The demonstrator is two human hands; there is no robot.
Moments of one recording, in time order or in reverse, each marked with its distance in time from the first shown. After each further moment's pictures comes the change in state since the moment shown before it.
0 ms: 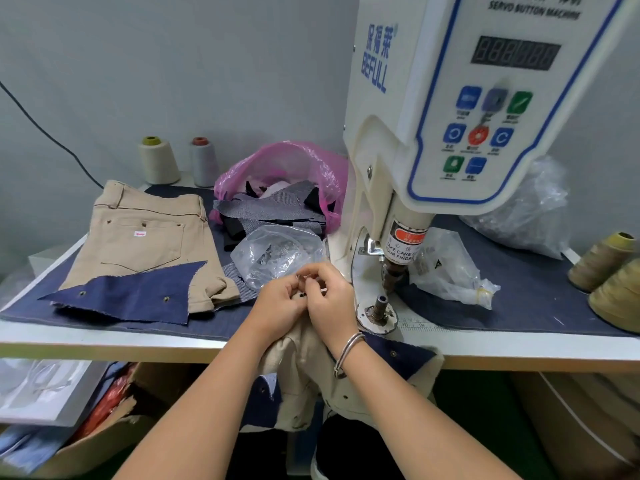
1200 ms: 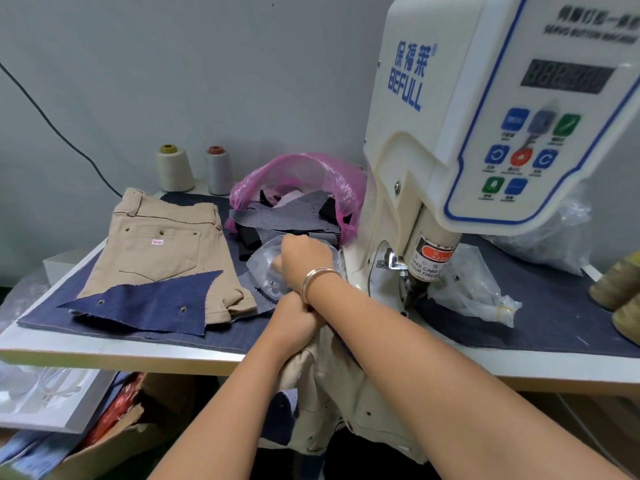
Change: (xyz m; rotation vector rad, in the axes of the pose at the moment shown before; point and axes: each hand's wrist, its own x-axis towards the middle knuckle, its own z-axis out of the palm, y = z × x) left_hand 0.005 -0.001 0.000 -0.001 0.084 -0.098; right_hand 0.090 -0.040 0.056 -0.929 -0.491 -0.099
